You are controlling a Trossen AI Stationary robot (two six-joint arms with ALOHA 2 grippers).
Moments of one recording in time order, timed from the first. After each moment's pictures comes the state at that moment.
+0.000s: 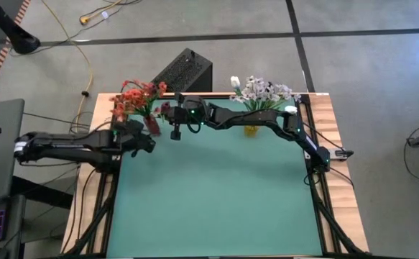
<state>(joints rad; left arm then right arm) 0.12 0.78 0.48 -0.75 -0.72 -0.73 -0.23 2.28 1.92 0.18 -0.06 -0.34</state>
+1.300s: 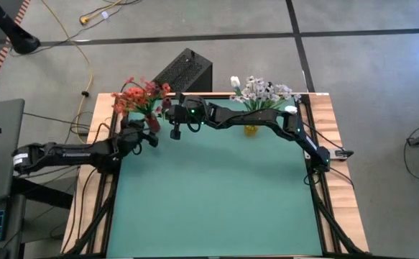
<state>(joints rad) 0.42 0.77 0.02 0.33 -0.64 -0.18 -0.23 2.28 1.92 0.17 -0.06 -0.29</state>
